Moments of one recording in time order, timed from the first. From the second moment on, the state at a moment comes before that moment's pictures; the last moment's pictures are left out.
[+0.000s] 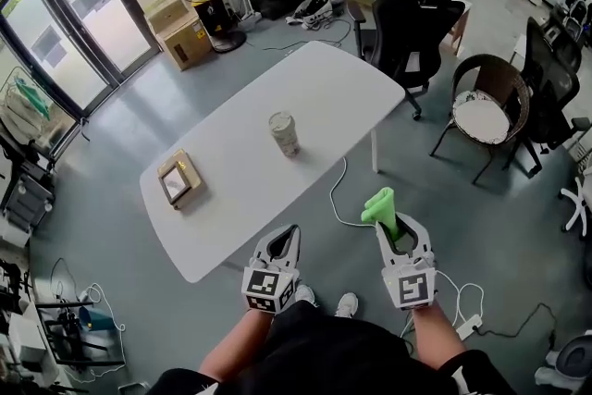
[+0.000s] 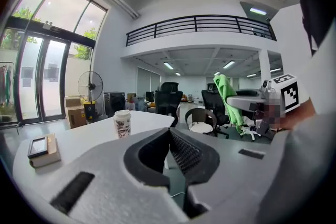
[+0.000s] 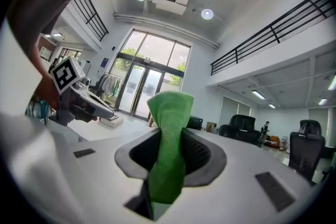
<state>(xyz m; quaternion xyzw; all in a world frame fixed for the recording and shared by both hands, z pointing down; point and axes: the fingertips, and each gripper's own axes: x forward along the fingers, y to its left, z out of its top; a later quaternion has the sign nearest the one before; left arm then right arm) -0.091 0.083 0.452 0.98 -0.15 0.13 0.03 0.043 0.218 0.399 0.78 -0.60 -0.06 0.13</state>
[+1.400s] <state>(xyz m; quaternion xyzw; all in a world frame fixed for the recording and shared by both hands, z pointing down) -0.073 -0.131 0.506 0.95 -0.27 0.12 0.10 0.045 -0.091 0.467 0.57 -0.73 -0.14 0.34</state>
